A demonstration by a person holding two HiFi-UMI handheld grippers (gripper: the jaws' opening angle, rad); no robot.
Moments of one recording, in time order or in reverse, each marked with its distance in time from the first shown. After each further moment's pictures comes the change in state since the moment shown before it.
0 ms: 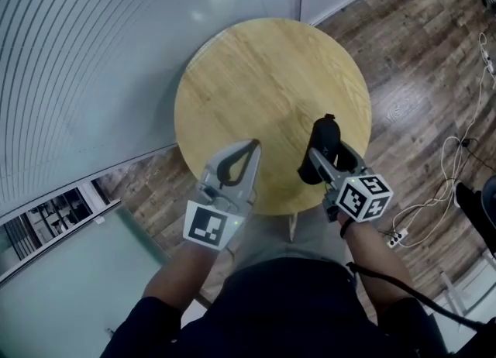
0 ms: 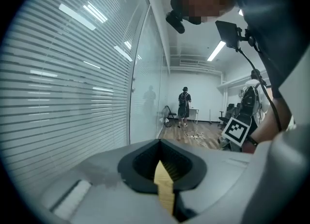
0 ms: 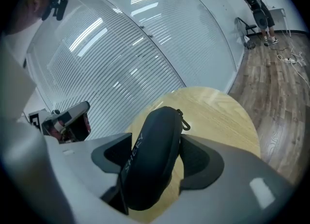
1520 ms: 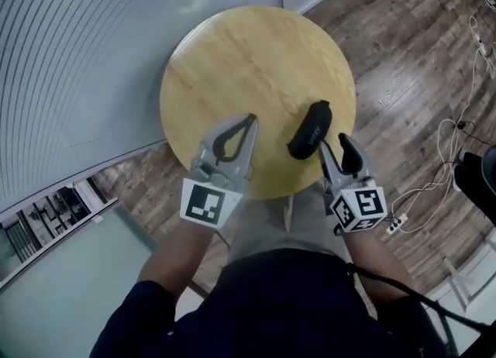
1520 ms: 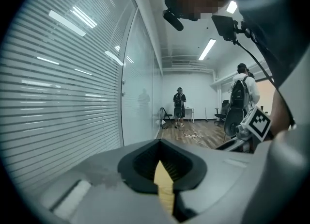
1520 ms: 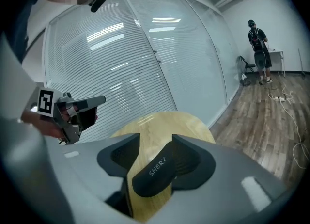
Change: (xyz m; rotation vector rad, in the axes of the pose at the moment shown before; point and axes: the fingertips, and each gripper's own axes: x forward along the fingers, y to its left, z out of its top) left arm 0.004 -0.046 0.008 0.100 -0.031 -0.038; right arm -0.093 0.002 -0.002 -0.239 -0.228 -0.149
